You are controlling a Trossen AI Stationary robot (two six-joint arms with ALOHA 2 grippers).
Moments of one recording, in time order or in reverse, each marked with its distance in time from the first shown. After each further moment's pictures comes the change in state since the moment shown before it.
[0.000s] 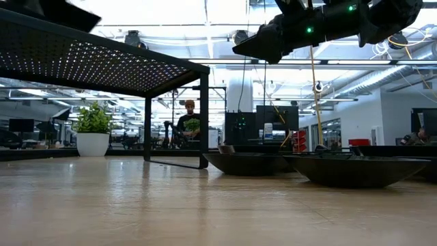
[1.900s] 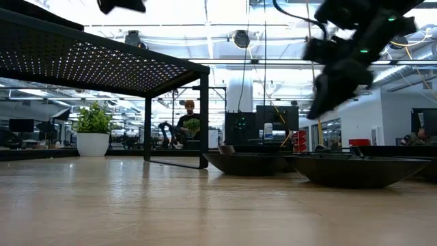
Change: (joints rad) left arm 0.036 -0.014 -0.189 0.811 -0.222 0.983; right arm -0.084 -0.306 0.000 -1.241 -0.318 0.678
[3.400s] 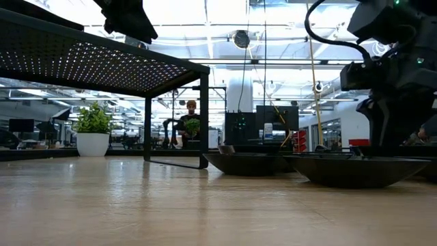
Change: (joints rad) left arm 0.258 0.003 -0.041 0.008 -0.048 0.056; right arm 0.221 -0.008 -0.125 -0.146 -0.159 0.395
